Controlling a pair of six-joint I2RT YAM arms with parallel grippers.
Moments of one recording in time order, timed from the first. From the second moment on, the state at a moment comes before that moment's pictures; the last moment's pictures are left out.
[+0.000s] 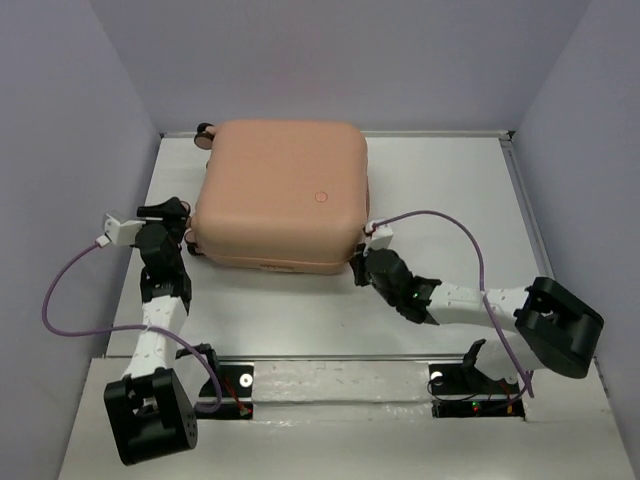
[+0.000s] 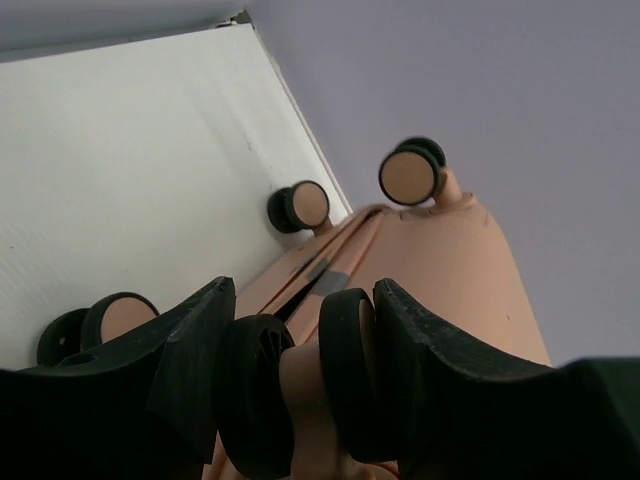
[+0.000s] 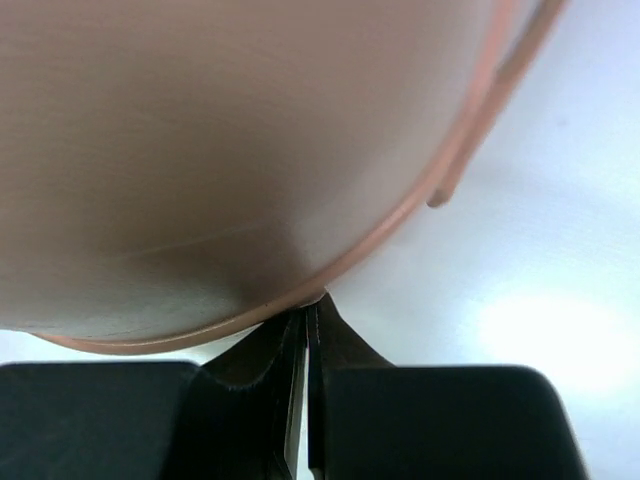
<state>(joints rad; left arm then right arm) 0.20 0.96 0.44 0.39 -0.21 -1.01 1.05 1.40 0.57 0.40 0.52 0.45</state>
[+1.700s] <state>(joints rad) -0.84 1.30 0.65 0.12 -0.10 -0.63 0.75 1.17 0.45 0.41 -0.04 0.45</state>
